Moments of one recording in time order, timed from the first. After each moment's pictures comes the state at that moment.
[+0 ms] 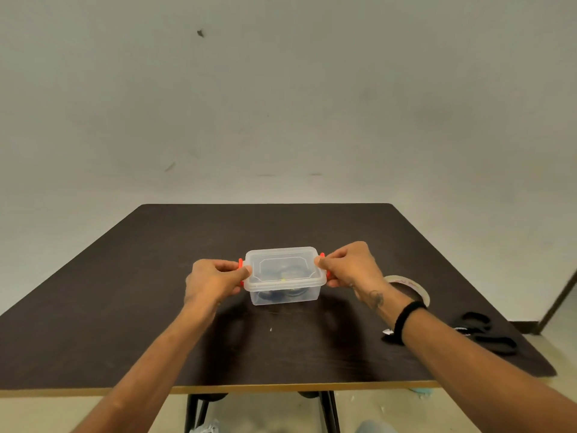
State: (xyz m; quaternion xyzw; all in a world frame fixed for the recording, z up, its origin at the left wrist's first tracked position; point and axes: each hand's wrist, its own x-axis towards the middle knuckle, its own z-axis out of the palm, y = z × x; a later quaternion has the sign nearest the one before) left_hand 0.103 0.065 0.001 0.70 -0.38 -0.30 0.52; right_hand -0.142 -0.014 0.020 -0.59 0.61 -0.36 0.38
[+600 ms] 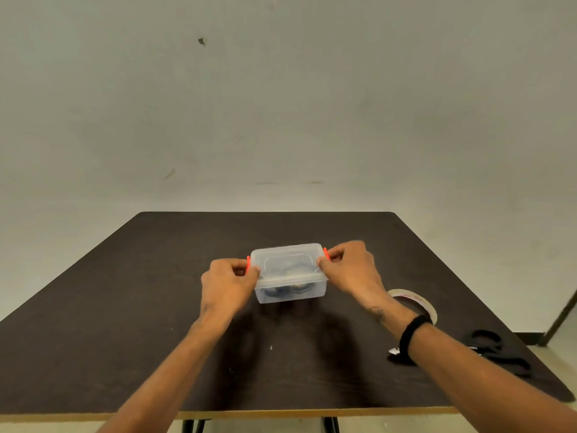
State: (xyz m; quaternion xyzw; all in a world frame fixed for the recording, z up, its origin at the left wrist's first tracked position) left_hand 0.074 0.055 0.022 0.72 -0.46 -0.17 0.49; right_hand -0.136 -0.015 0.038 -0.67 0.60 -0.36 0.24
